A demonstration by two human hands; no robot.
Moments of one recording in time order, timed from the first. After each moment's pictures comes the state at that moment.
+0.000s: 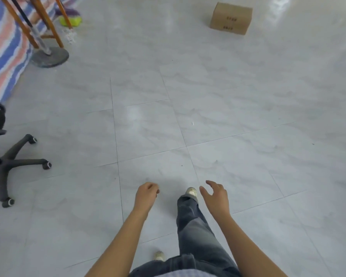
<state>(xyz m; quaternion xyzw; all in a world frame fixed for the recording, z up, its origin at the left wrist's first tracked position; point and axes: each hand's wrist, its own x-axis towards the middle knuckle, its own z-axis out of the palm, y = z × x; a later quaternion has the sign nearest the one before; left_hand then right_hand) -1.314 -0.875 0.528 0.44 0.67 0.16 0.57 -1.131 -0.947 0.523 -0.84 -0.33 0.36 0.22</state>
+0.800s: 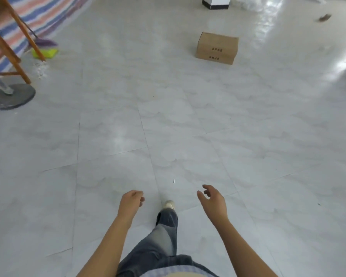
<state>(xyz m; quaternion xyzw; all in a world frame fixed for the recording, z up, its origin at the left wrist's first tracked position) -1.040 -0.463 0.521 0.41 0.69 0.18 0.57 -0.826 -0.550 0.524 -0.84 -0.33 0.35 0.26</state>
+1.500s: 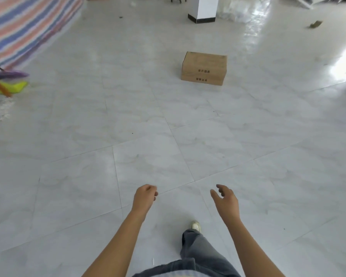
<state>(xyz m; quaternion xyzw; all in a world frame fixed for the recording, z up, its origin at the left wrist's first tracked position) -0.683 -0.083 0.545 0.49 0.65 0.18 0.56 -0.484 -0.189 0.529 -0.85 -0.27 0.30 0.34</state>
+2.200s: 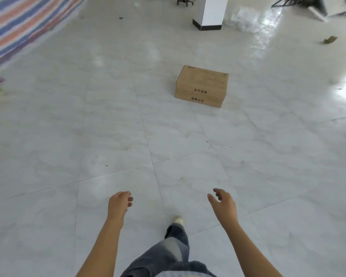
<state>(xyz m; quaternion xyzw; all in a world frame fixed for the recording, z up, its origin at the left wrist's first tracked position) -0.426 0.239 0.521 0.33 0.72 0.26 0.55 -0.171 0.129 0.526 -0.84 -0.31 0.32 0.30</state>
